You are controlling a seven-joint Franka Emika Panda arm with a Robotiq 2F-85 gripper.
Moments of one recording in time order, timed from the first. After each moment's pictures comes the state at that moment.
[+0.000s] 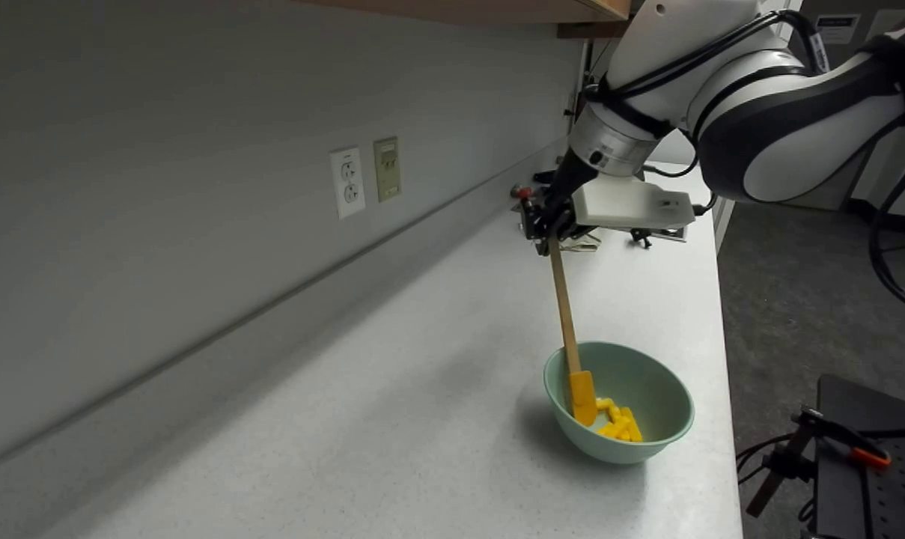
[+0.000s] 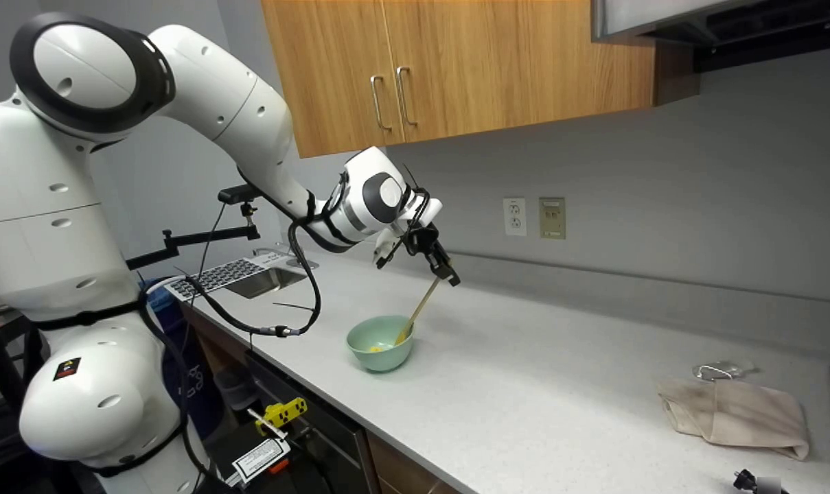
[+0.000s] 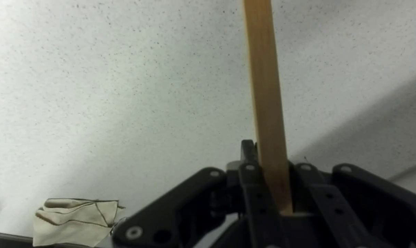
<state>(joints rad) -0.09 0.02 0.20 -2.34 -0.57 2.76 1.24</state>
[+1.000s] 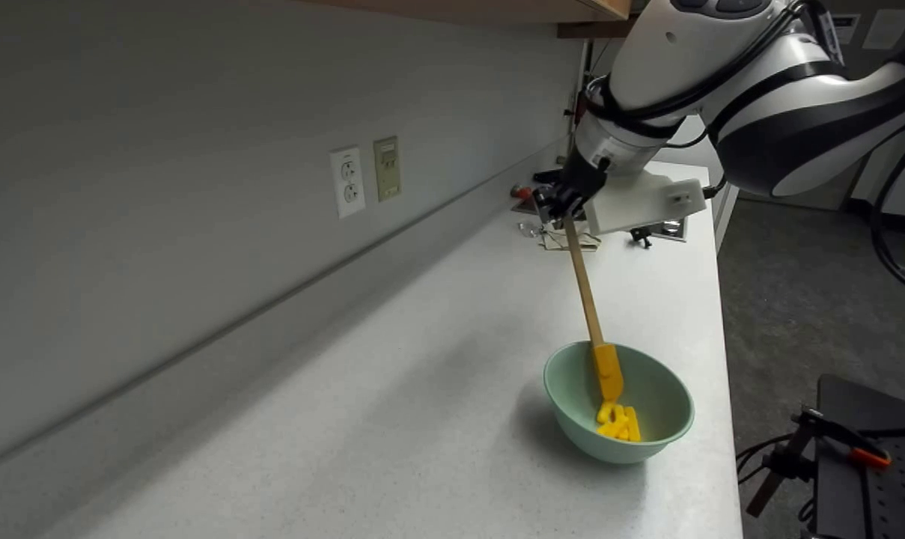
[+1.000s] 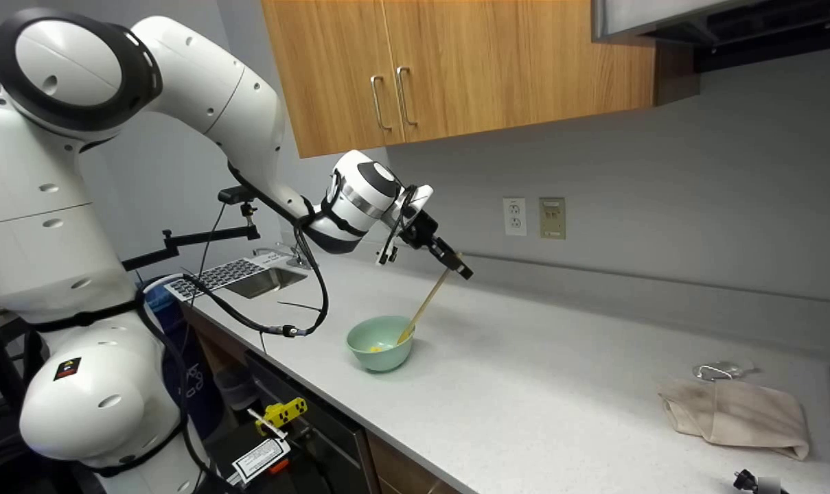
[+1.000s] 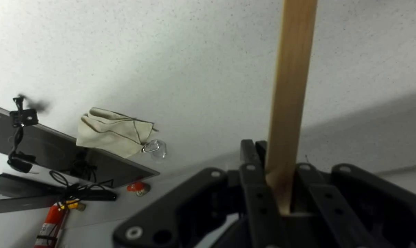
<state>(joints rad) -0.09 -0.01 0.20 -2.31 -1.03 2.58 1.47</state>
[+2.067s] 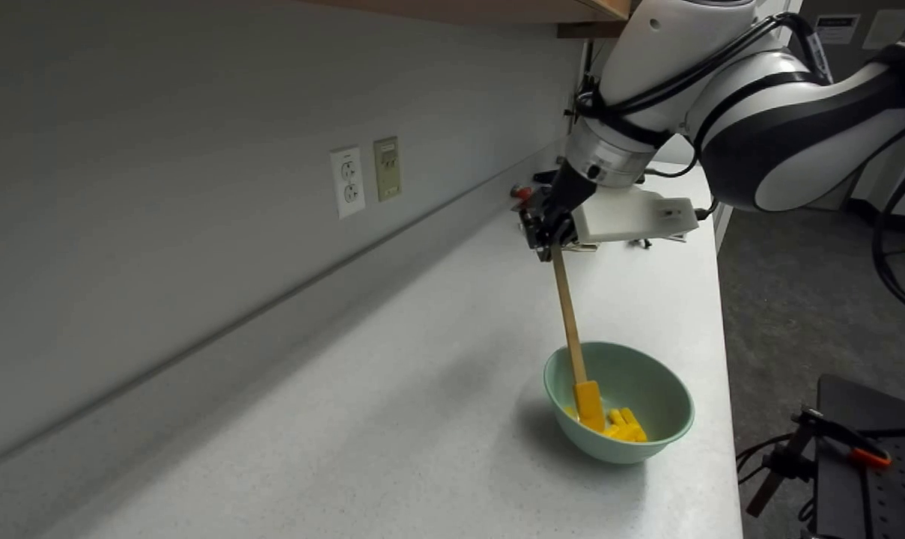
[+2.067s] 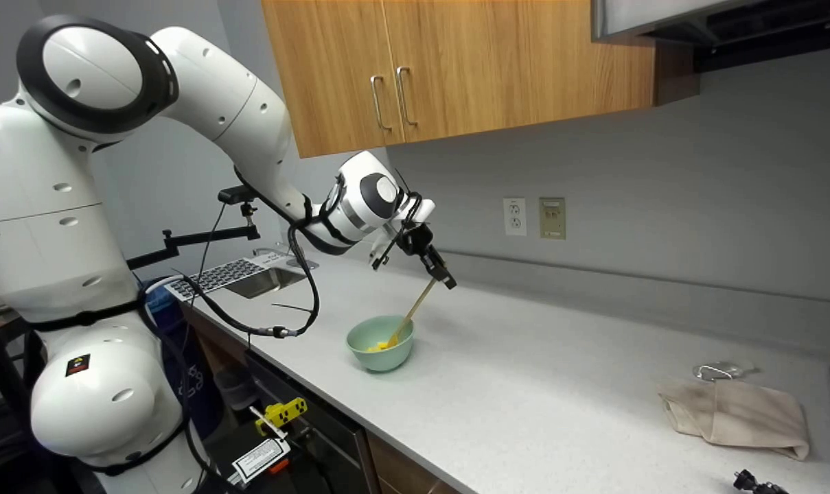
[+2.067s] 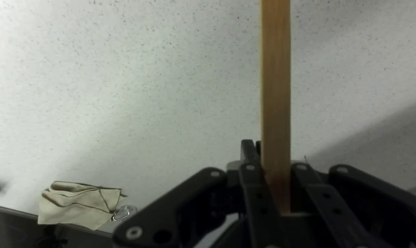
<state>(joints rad) -0.01 0.03 0.14 -2.33 -0.70 2.69 1.31</state>
